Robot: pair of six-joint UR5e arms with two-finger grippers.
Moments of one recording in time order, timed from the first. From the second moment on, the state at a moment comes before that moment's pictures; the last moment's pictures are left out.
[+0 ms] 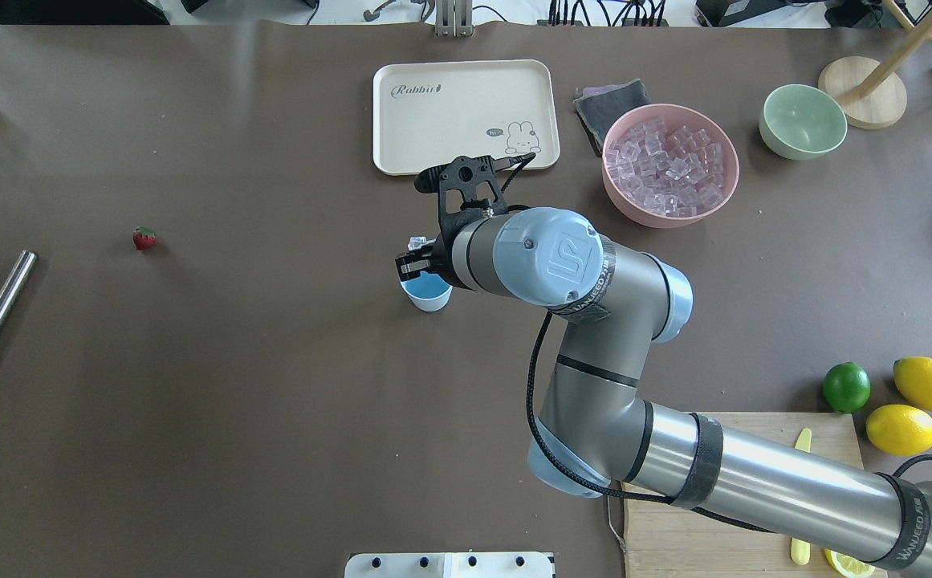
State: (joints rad) left arm -1.46 -1.73 -1.57 -2.03 -2.24 -0.28; right arm 0.46 -0.87 1.60 -1.09 1.59 0.98
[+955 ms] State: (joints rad) left arm -1.46 -1.71 -1.56 -2.03 -2.24 -0.32; right arm 0.49 -0.87 1.60 -1.03 1.62 0.93
